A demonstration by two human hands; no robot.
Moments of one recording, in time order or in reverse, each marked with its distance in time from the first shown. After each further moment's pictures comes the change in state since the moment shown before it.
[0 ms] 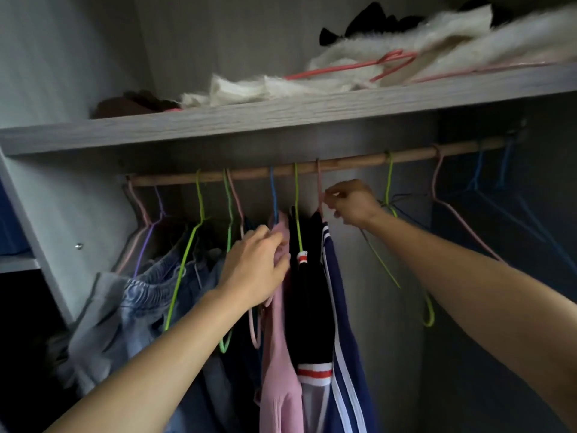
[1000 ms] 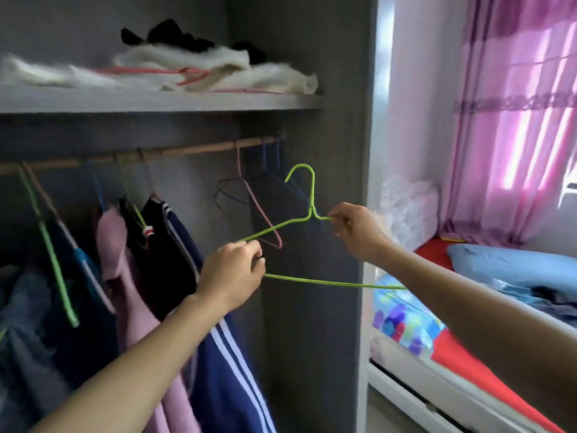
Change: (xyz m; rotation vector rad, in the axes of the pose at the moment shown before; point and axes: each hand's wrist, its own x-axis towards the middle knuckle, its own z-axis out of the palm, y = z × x) left_hand -0.082 0.171 0.023 -0.394 -0.042 0.408; right_hand -0.313 0.039 -0.193 -0.647 0.387 0.297
